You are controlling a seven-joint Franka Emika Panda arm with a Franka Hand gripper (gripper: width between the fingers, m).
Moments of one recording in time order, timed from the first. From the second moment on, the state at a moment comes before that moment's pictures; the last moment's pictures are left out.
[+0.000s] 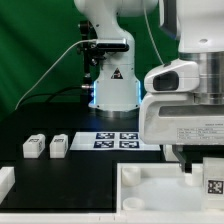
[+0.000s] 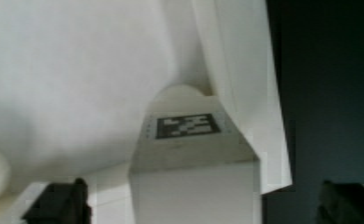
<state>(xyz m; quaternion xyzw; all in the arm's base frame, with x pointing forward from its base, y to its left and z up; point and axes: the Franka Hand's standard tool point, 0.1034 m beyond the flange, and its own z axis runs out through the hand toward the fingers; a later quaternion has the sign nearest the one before) 0.633 0.119 0.080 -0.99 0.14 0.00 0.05</state>
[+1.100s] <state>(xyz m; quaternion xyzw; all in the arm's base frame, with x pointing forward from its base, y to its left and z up) 0.637 0.119 0.082 -0.61 0.79 0.06 0.03</state>
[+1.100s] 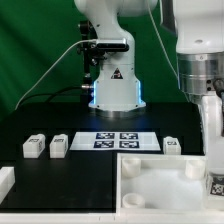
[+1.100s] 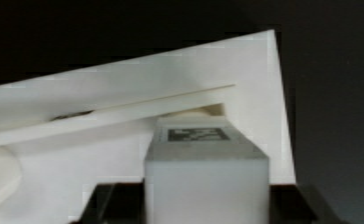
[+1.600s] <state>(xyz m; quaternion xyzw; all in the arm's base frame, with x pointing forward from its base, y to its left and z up) 0.633 0.123 0.076 -0.70 0.72 0.04 0.04</state>
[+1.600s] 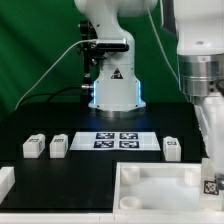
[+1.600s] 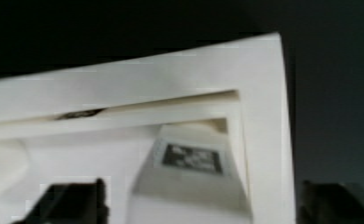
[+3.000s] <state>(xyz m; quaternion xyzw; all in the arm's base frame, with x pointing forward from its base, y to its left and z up) 0.634 0.114 0.071 -0.95 0.33 0.00 0.03</state>
